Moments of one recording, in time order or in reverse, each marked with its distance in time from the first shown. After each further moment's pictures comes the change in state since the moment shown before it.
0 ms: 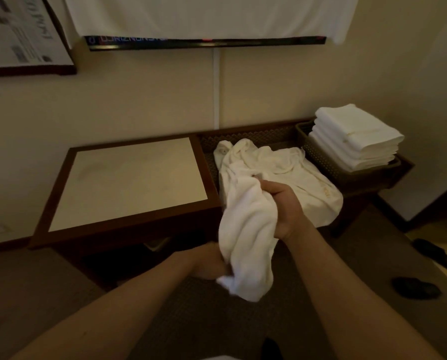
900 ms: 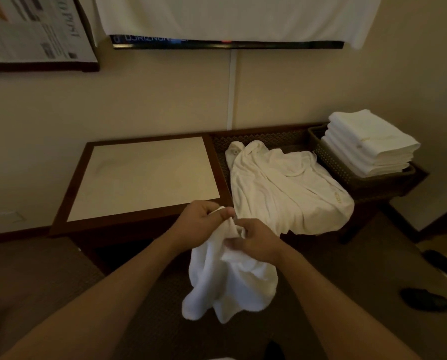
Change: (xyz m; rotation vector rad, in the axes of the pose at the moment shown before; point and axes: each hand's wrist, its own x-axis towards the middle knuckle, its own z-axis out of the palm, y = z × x) left_hand -0.069 0.014 -0.050 -0.384 0.689 0.203; right_hand 0.039 0.077 -0.005 -1.237 0.326 -0.196
